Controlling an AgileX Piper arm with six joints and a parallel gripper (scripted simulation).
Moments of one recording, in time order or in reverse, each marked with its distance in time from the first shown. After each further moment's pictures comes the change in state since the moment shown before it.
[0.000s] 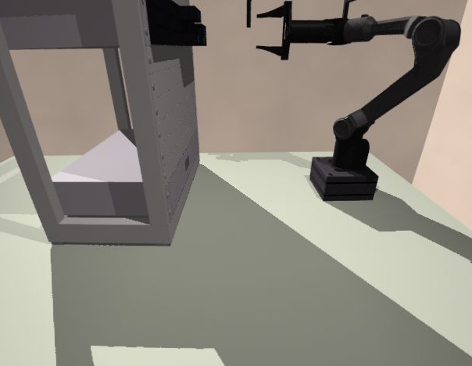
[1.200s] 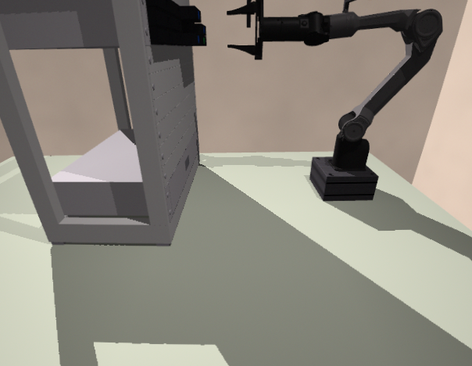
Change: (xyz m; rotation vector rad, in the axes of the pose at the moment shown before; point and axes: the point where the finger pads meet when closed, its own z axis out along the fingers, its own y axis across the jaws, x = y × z) arm -0.050 -0.002 0.079 -0.004 -0.004 -0.004
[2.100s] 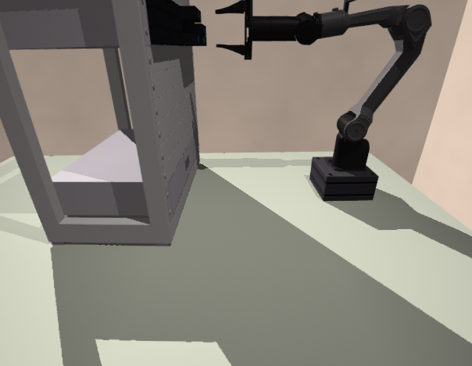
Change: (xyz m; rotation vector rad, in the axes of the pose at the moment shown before) arm -0.017 -0.001 0.028 0.006 0.002 -0.001
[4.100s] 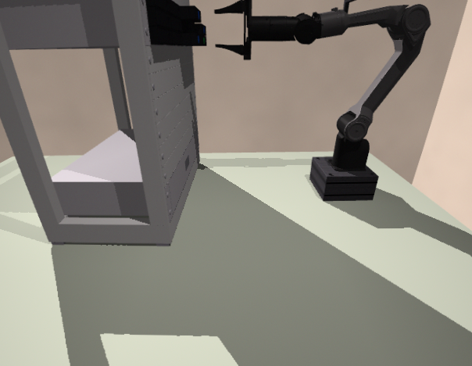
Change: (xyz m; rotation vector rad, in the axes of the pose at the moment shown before) arm -0.001 0.000 0.002 0.001 0.003 0.000
